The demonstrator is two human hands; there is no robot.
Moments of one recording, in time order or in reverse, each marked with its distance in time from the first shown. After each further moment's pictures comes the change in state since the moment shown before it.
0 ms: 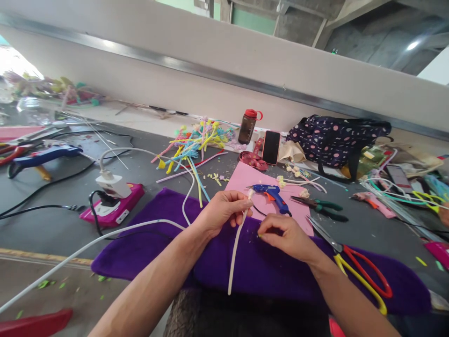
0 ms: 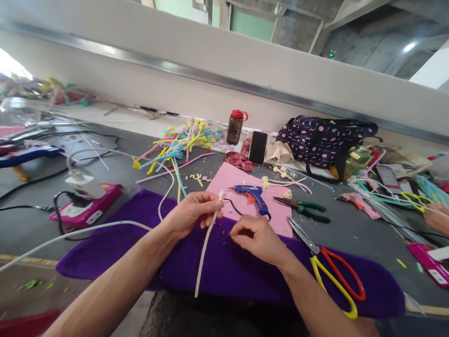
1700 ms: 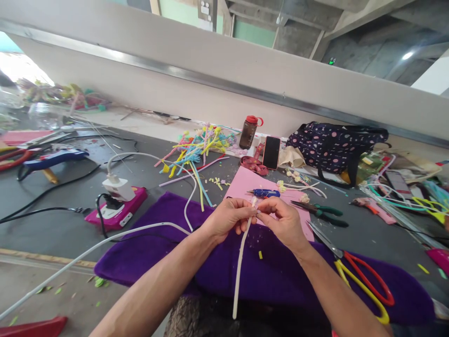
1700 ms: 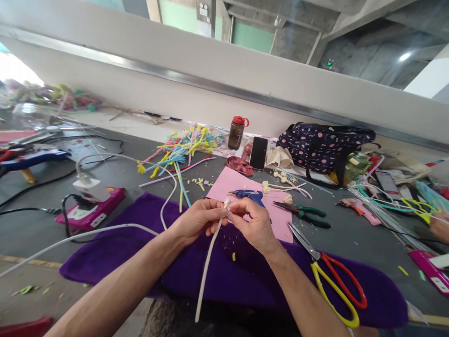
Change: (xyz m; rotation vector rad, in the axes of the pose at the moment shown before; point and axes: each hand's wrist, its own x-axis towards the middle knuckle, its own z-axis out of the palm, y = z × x) left_hand 0.002 -0.003 0.008 -0.052 -0.057 -0.062; right_hand 0.035 -0.010 0.010 0.043 0.436 -0.191
